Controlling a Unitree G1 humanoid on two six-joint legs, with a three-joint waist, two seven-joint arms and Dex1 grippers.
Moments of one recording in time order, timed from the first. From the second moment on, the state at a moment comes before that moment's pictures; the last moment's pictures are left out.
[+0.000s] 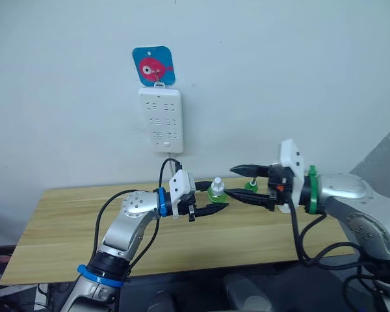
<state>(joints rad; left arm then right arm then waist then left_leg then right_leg) -0.29 0.39 -0.21 -0.04 -0.31 0.10 -1.06 -0.40 -0.61 0.09 -0.60 0.68 0.82 0.74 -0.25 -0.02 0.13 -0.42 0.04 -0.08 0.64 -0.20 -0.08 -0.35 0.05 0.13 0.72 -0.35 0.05</state>
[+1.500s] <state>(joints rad) -0.02 0.53 -0.14 -0.07 -0.26 0.07 -0.99 -0.28 -0.23 0.19 0.31 0.14 0.10 0.40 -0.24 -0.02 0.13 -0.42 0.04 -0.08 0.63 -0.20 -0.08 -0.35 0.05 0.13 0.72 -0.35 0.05</state>
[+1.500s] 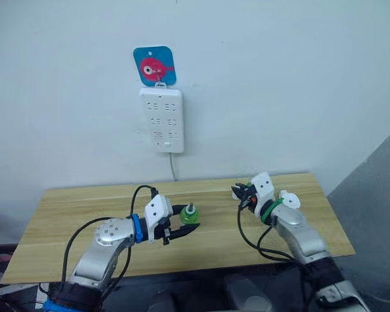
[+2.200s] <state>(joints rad) 0.04 0.57 -0.11 -0.22 -0.27 0.17 -0.95 -0.46 -0.10 0.06 0.89 0.06 -0.26 0.26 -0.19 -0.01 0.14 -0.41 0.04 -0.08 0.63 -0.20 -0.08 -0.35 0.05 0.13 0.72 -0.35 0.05</state>
